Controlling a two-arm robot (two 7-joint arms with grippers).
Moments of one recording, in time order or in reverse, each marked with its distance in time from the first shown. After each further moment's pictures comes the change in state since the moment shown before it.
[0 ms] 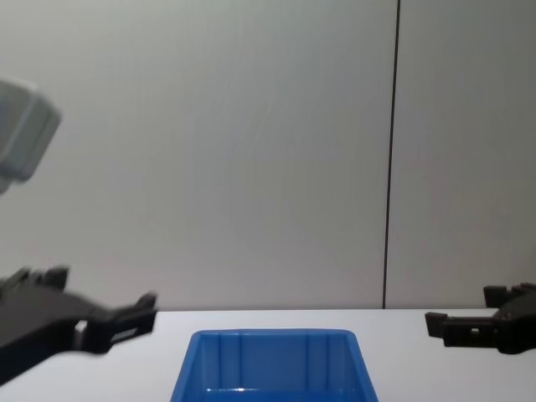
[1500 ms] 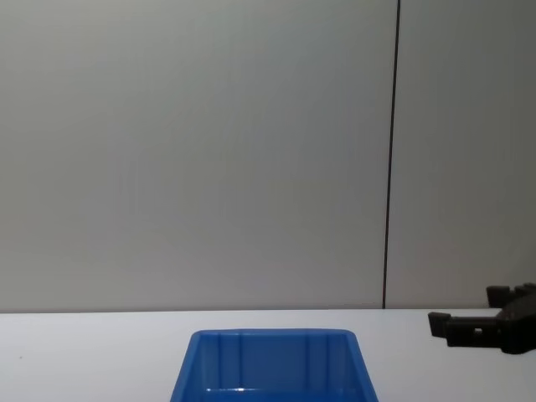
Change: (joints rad) left arm 0.004 -0.023 -0.040 0.372 -0.138 -0.174 -0.275; right arm -0.002 0.004 0.003 0.000 0.004 -0.002 -0.001
